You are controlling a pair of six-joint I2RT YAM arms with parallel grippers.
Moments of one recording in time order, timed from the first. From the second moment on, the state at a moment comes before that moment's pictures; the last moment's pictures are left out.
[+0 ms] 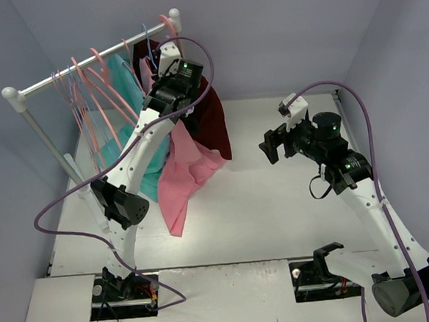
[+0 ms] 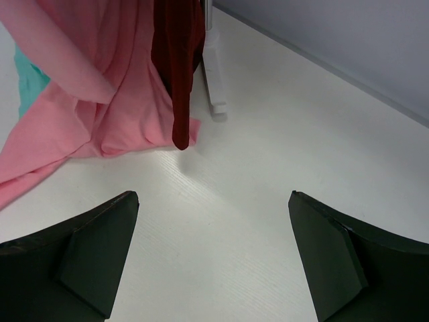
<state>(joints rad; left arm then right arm) -0.58 2.05 2.46 -1.01 -0.94 -0.43 0.32 1.03 1.10 -0.42 -0.27 -0.16</state>
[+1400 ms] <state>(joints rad) -0.67 0.59 1.55 -1.12 -0.83 -0.13 0.31 0.60 1.17 -0.42 0.41 -0.18</state>
